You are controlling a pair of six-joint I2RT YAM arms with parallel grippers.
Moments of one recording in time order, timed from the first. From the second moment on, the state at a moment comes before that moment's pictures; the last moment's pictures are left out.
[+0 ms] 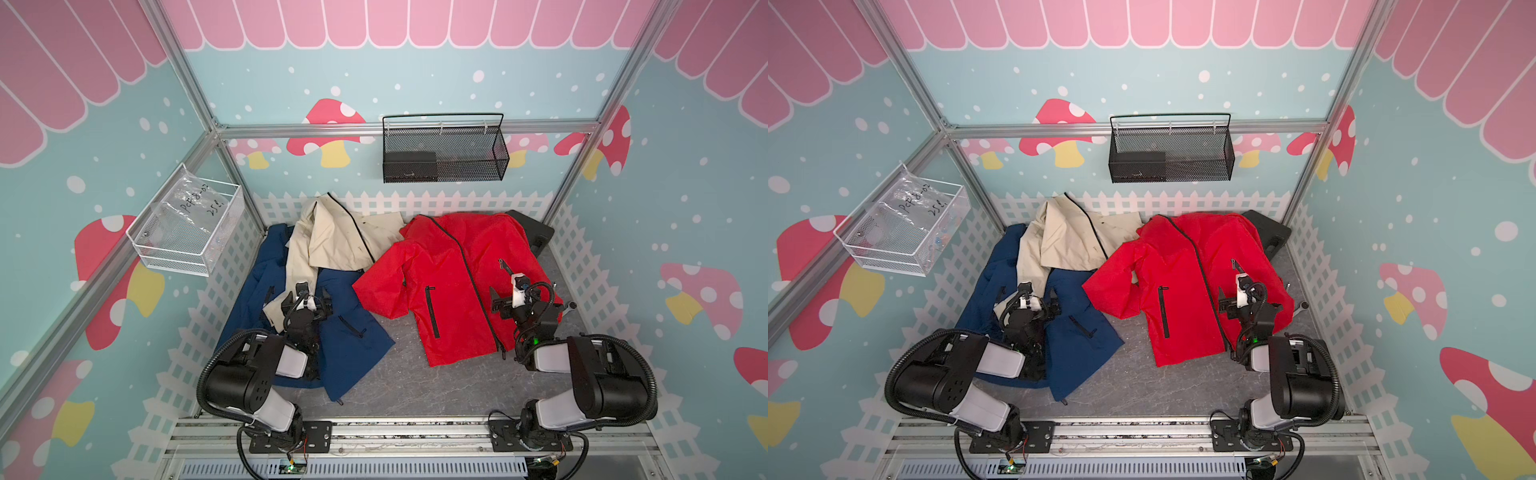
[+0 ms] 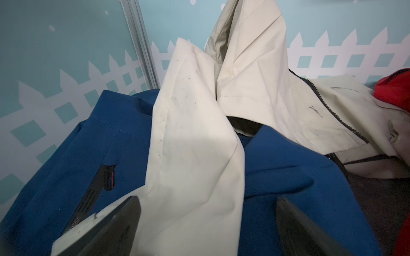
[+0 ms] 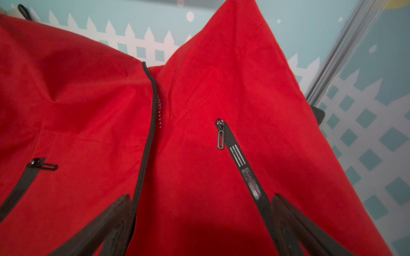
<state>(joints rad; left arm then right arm) -0.16 1.56 0.23 1.19 -0.37 0.01 -0.08 1.50 0.23 1.14 -0.19 -0.16</state>
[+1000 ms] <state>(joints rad) -0.09 1.55 0.36 0.94 -0.26 -0.05 -0.07 1.52 0.21 1.21 -0.17 -0.16</state>
